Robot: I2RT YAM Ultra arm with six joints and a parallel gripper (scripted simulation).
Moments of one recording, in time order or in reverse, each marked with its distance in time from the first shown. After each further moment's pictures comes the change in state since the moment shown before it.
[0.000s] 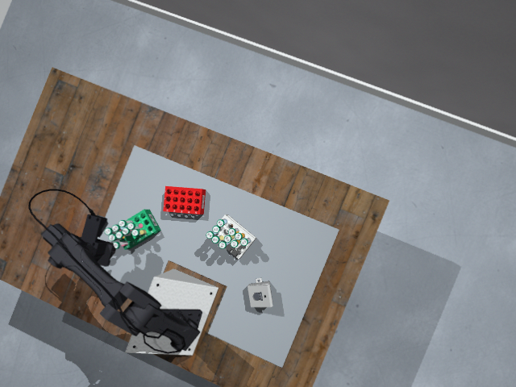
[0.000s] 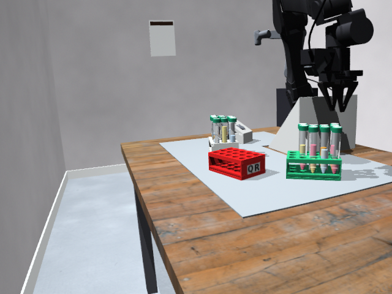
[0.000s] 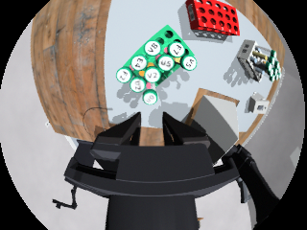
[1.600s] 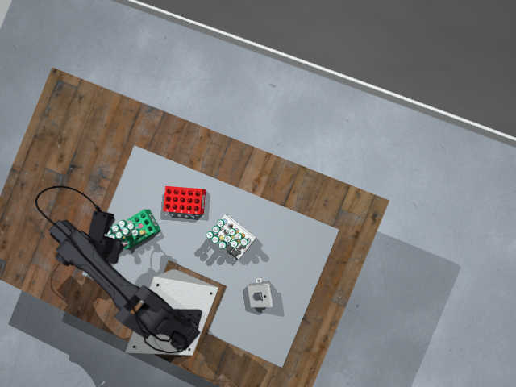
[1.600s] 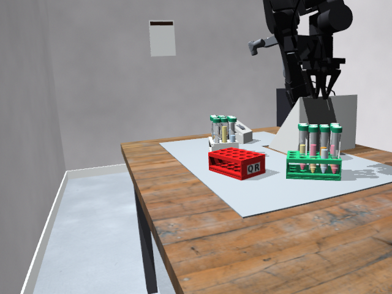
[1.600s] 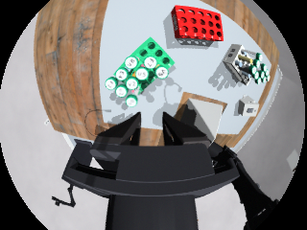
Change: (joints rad) arm -0.053 -0.106 0.003 -0.092 0.057 -0.067
